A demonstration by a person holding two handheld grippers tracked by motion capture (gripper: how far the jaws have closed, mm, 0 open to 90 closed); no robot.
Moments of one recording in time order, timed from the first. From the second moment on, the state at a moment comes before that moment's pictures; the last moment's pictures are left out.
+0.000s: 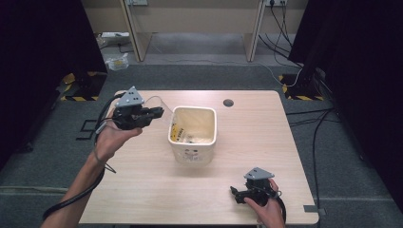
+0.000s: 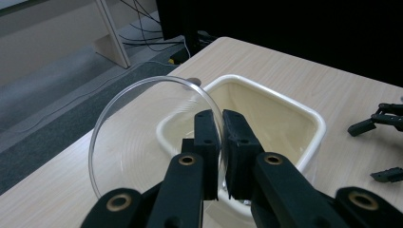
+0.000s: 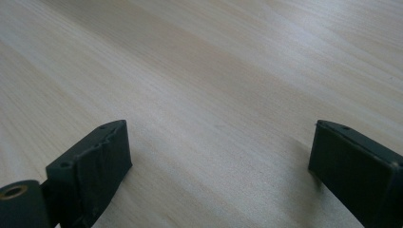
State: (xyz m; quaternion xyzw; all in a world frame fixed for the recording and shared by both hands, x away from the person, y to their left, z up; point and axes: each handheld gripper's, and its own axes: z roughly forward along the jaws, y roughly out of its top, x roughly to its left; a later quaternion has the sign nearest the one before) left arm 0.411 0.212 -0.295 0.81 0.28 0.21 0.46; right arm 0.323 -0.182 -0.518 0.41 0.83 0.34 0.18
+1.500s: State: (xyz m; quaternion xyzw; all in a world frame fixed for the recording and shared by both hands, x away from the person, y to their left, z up) left arm 0.423 0.144 -0.327 0.84 0.25 0.17 0.45; right arm 0.323 -0.182 -0.518 0.41 0.83 0.34 0.18
